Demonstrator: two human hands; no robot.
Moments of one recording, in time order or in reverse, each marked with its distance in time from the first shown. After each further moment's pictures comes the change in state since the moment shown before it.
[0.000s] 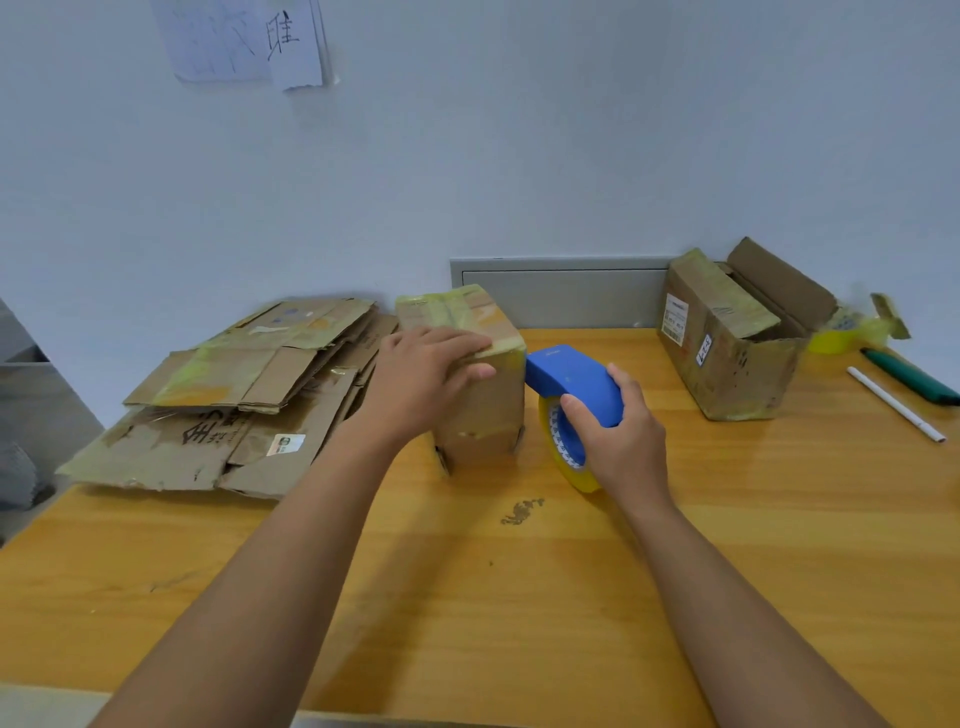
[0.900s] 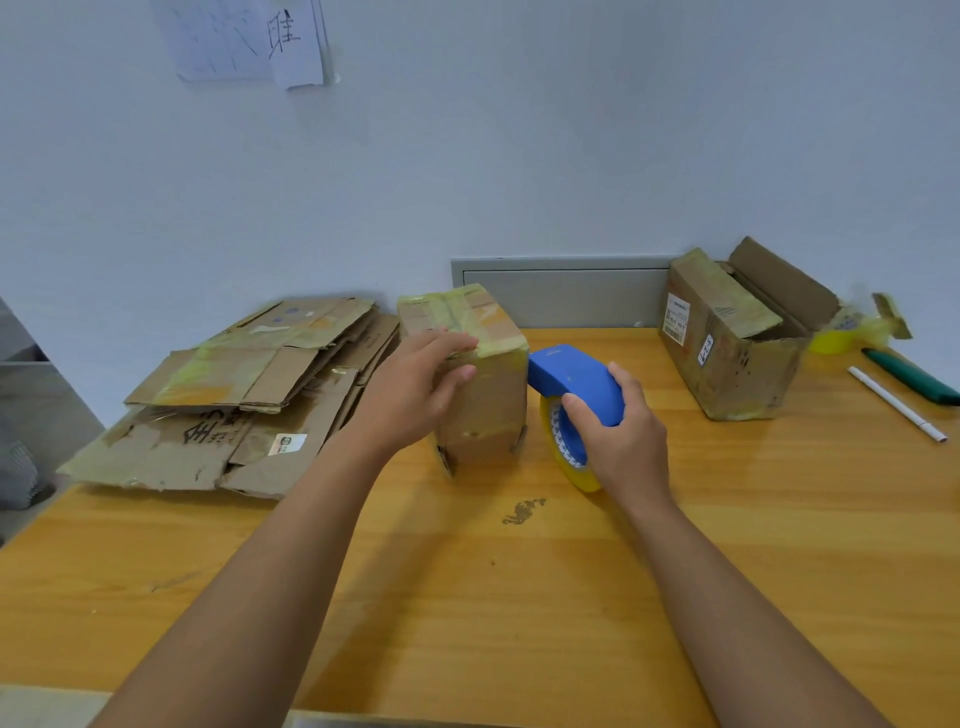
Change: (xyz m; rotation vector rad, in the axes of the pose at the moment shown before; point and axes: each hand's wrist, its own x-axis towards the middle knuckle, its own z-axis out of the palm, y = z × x) left_hand -0.016 -0.011 0.002 -0.227 0.017 -0.025; right_hand 0.000 0.001 0.001 -0.006 0.002 0.006
